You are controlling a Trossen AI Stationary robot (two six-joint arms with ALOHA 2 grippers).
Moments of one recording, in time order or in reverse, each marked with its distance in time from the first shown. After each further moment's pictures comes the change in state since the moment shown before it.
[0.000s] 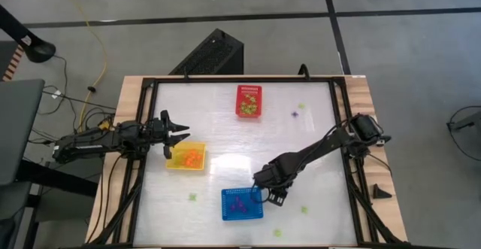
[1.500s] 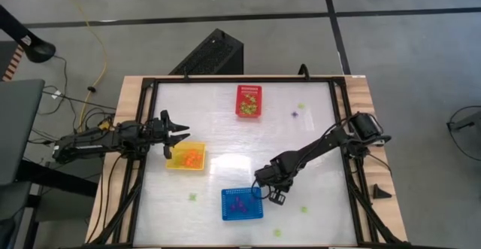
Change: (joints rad) left arm 0.000 0.000 0.000 0.000 0.000 0.000; right arm -0.044 -0.002 -0.150 0.176 -0.015 -0.037
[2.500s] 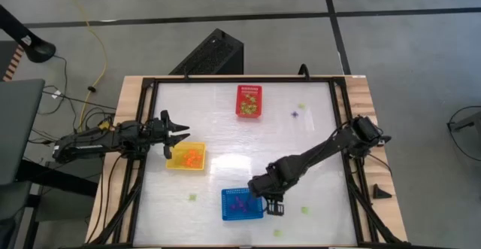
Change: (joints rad) left arm 0.000 0.000 0.000 0.000 0.000 0.000; right arm 0.072 0.002 0.347 -0.144 0.051 -0.202
